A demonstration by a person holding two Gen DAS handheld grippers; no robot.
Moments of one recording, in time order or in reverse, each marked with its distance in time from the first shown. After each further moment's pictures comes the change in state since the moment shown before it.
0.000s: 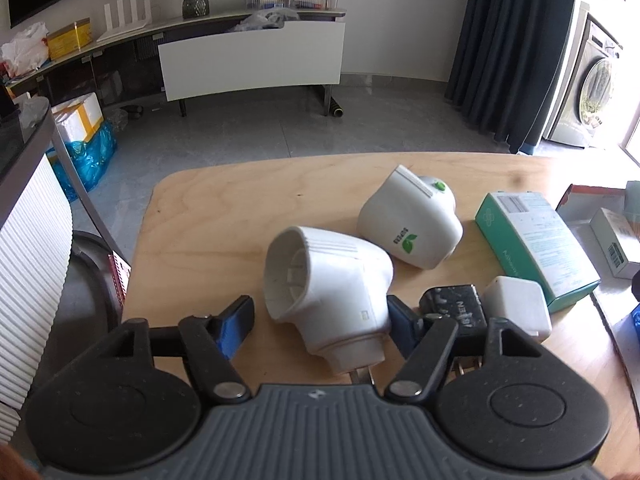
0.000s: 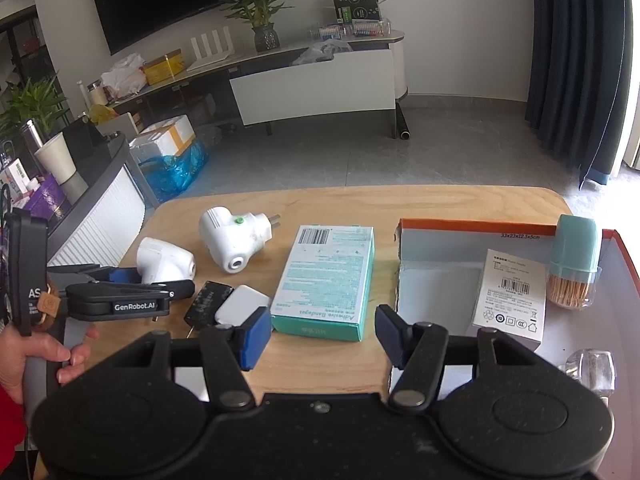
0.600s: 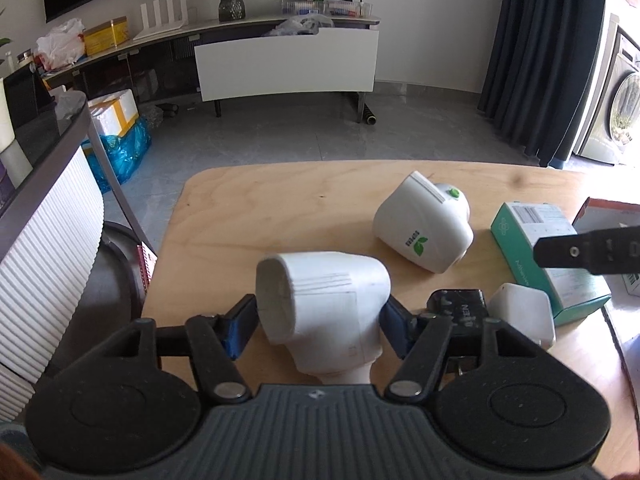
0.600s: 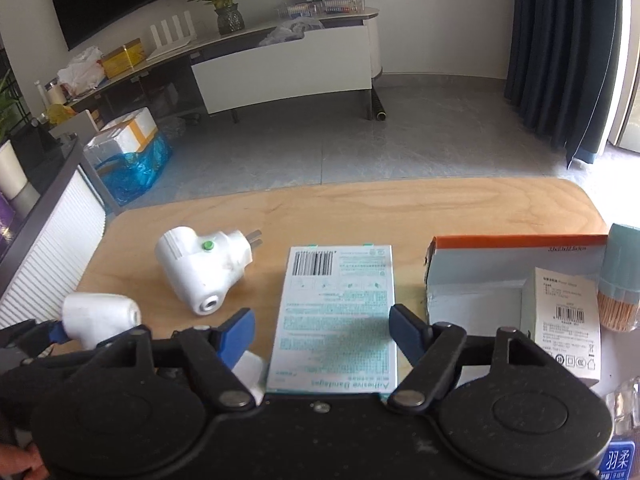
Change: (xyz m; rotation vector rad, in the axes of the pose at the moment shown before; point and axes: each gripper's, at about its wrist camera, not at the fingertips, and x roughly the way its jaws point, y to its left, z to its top) left arm -0.018 -0.009 -0.002 -0.065 -0.013 0.110; right arm 0.077 0.022 0.031 0.056 0.051 -0.113
